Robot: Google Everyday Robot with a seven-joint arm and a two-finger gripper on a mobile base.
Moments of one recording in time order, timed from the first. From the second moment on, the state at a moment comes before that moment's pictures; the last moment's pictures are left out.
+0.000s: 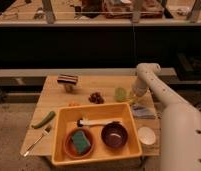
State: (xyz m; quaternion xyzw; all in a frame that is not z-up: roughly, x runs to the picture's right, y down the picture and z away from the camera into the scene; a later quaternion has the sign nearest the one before) arm 0.248 0.064 0.951 -0.30 -0.16 -0.27 0.90
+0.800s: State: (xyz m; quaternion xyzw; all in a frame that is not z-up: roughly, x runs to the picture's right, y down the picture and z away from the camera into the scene) arm 0.251 -0.005 0.857 -0.26 -0.16 -0.24 0.92
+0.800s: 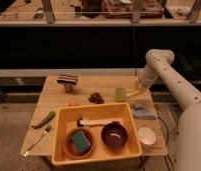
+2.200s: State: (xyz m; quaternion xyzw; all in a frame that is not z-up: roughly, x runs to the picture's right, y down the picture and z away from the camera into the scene) arm 0.197 -0.030 0.888 -0.25 -0.16 -0.23 0.93
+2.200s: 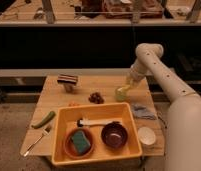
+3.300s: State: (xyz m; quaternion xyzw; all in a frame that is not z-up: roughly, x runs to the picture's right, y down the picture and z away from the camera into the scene) arm 0.175 -0.027 0.904 -0.24 -0.18 -0.23 0.93
